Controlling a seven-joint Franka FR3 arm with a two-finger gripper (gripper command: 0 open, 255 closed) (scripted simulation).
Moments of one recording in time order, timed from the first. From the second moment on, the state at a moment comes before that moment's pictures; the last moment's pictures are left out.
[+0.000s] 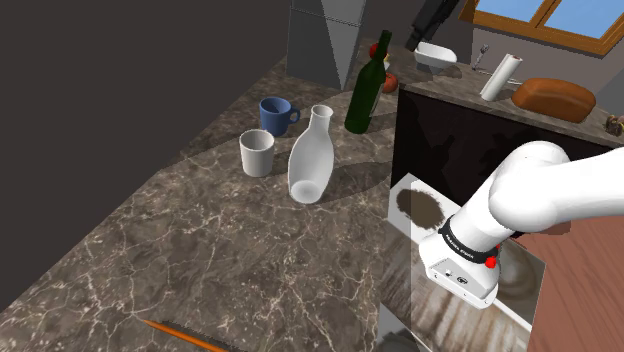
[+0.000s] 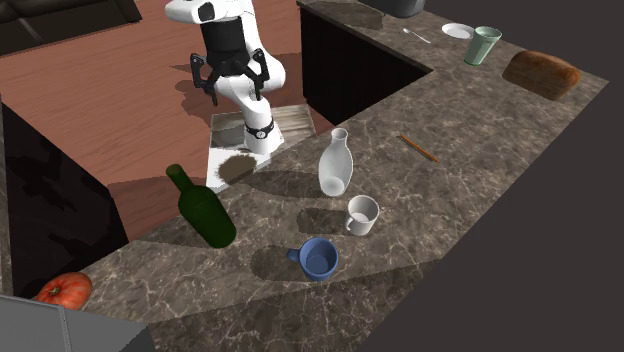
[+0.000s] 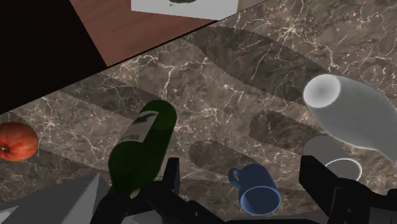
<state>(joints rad) 0.01 -0.83 0.00 -2.31 -0.05 1.68 -0.10</state>
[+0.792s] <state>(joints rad) 0.06 -0.65 0.16 -2.37 0.02 1.90 0.06</state>
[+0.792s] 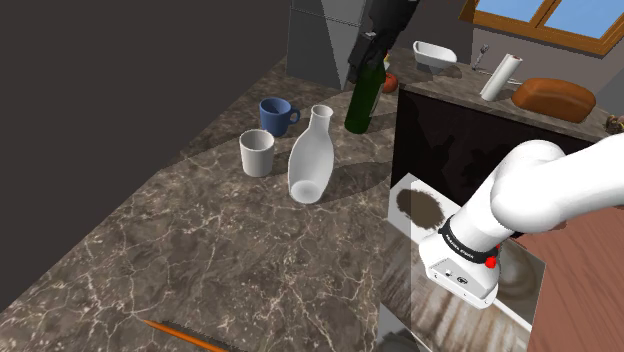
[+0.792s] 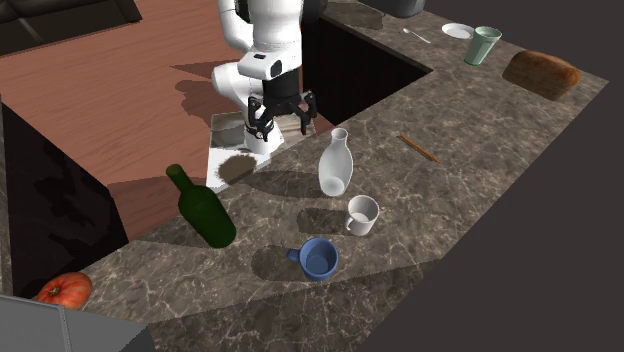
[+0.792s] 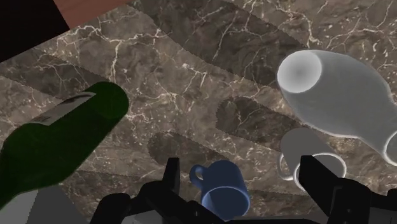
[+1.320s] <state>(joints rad) 0.08 -0.44 0.30 -2.35 0.02 2.08 0.21</state>
